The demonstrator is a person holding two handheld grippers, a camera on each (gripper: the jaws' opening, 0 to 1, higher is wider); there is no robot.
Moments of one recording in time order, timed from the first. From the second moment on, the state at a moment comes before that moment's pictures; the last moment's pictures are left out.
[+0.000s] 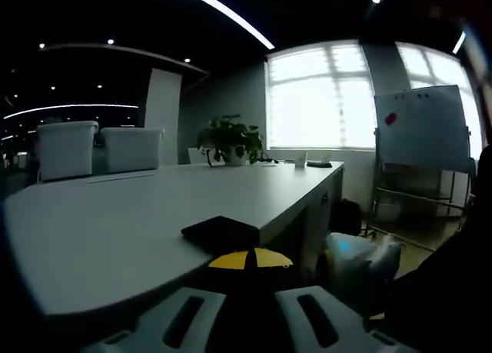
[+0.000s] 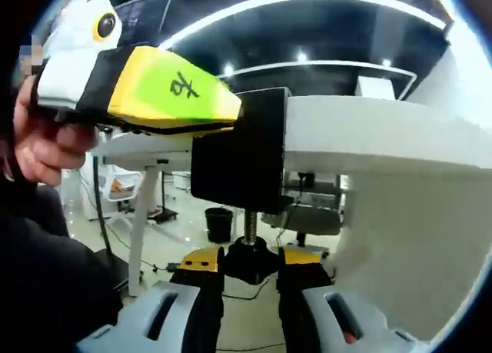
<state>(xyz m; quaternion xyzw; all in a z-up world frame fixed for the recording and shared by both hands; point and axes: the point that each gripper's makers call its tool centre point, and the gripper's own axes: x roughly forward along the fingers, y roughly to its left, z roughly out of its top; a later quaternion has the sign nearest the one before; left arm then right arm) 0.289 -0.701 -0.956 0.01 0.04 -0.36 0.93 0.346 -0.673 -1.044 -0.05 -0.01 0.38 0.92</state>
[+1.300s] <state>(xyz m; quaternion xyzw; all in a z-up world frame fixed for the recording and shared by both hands) 0.291 -0.707 -0.961 0.01 0.06 -0.36 0.93 0.347 -0.674 -1.053 0.01 0.01 0.52 0.86</state>
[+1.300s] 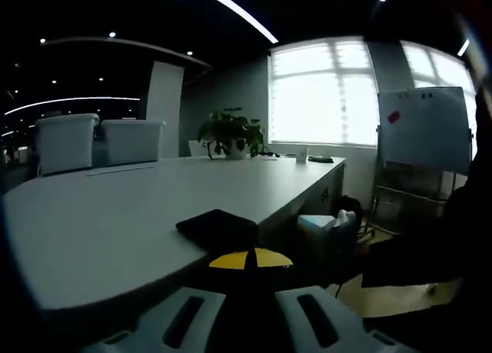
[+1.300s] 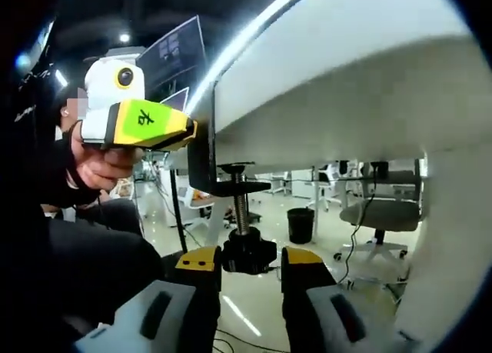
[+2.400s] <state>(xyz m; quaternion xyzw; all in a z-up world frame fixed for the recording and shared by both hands) 0.290 -0.697 -0.963 -0.01 0.05 -0.37 0.93 0.347 -0.678 -1.042 -0.07 -0.03 0.22 0.97</state>
